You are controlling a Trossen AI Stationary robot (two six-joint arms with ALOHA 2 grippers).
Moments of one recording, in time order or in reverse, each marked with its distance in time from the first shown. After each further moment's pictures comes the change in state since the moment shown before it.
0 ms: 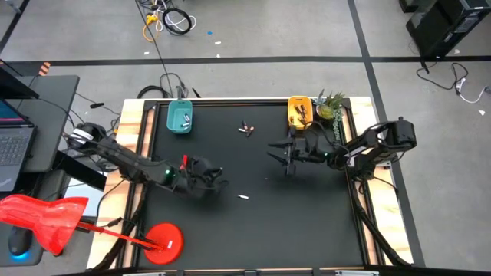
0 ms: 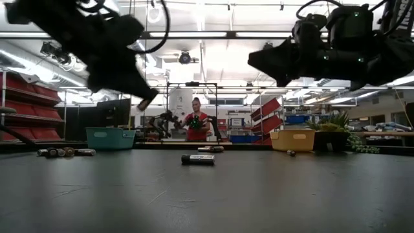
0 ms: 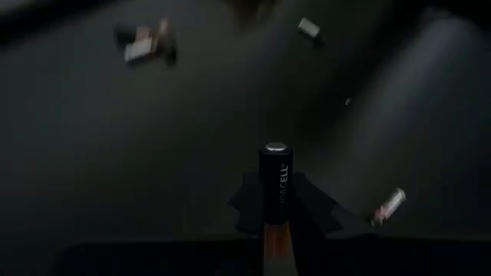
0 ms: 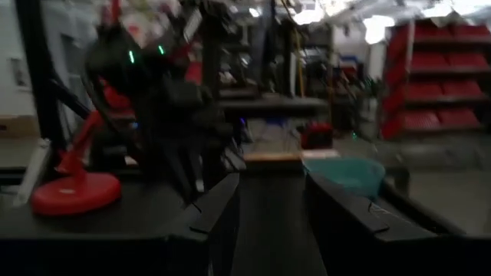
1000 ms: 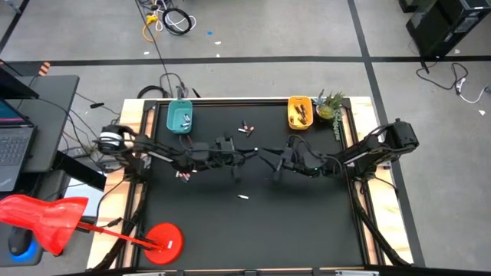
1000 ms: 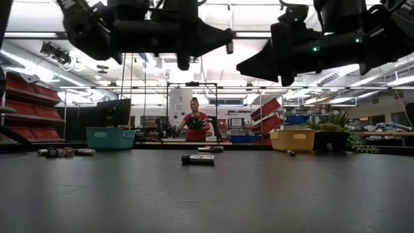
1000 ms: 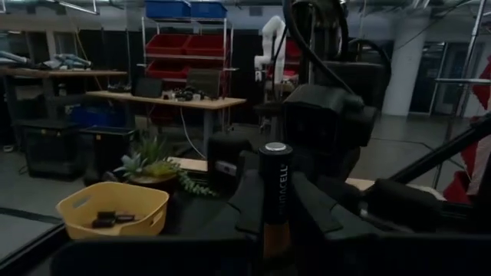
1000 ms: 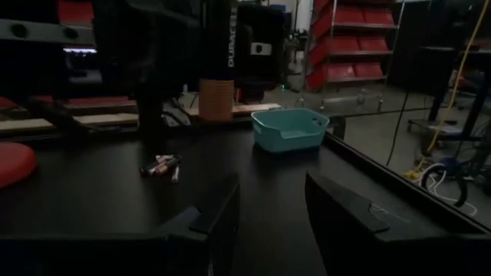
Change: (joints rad) left arm 0.338 0.332 0.051 1.227 0.491 0.730; right arm 0.228 0.000 0.157 -0.347 0.506 -0.008
